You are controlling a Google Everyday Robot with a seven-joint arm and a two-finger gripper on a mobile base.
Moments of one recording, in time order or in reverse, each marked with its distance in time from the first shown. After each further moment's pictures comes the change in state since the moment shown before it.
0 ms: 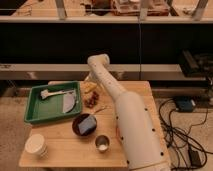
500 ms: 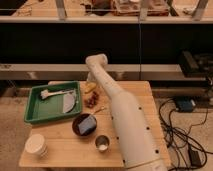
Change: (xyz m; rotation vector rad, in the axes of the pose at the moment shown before) arm 0.002 0.000 0.004 -0.033 0.005 -0.028
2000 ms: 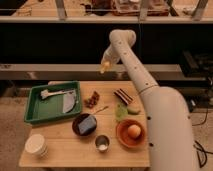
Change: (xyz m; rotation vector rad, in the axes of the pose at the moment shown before) arm 0.056 0.049 -0.222 0.255 0.131 0.072
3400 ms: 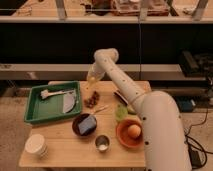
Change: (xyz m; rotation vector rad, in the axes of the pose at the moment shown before) arm -0.103 -0.024 0.138 0.007 -0.135 -0.153
